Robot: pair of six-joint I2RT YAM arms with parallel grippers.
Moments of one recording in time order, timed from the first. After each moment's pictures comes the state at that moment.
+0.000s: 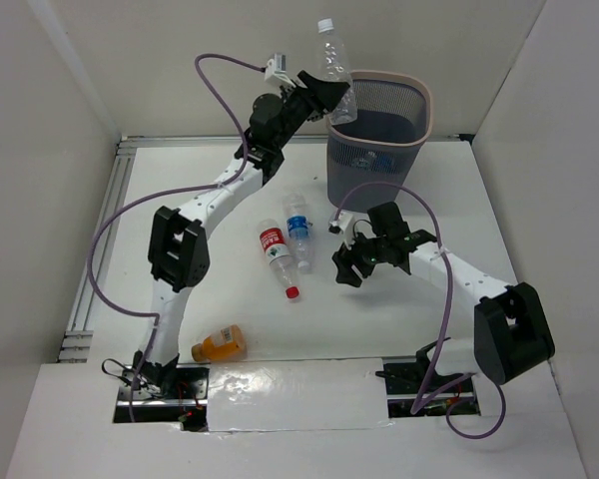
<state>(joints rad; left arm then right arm) -0.52 2.16 2.04 0.44 0.11 -0.88 0.41 1.33 0.80 -0.41 -0.53 -0.46</state>
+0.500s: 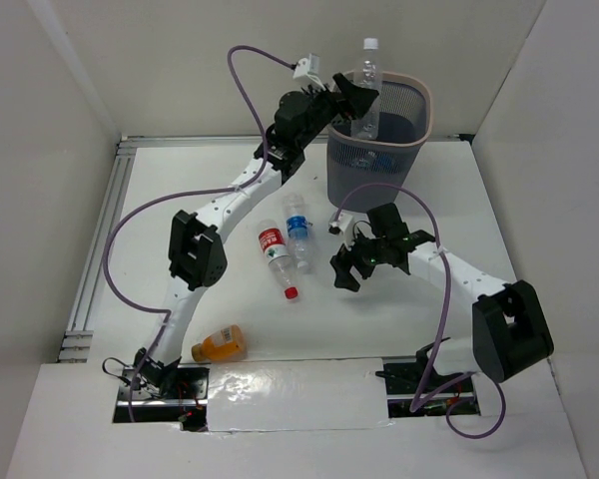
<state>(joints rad) -0.59 2.32 2.33 0.24 0.09 -0.73 0.41 1.34 0.79 -0.40 -0.53 -0.45</state>
